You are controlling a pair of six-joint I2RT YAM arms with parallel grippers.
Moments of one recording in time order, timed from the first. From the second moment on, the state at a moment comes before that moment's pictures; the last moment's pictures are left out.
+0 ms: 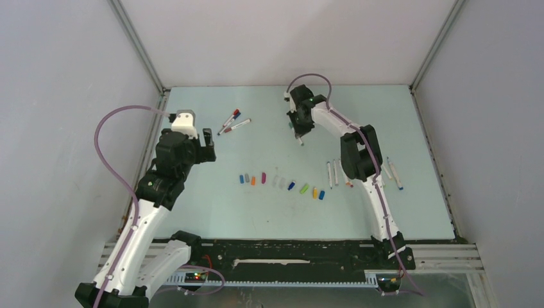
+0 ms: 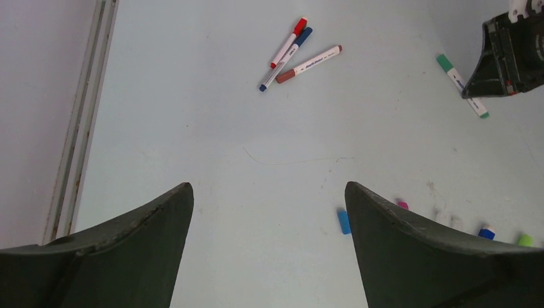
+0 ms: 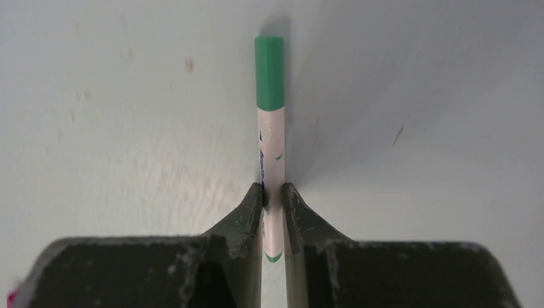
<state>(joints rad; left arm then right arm) -0.27 0.80 0.90 -0.49 -0.25 -0.10 0.47 2.49 2.18 -0.78 -0.05 0.10</state>
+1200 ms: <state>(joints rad) -0.27 0.76 0.88 -0.48 -0.17 -0.11 0.49 2.39 2.02 -0.95 -0.14 -0.07</state>
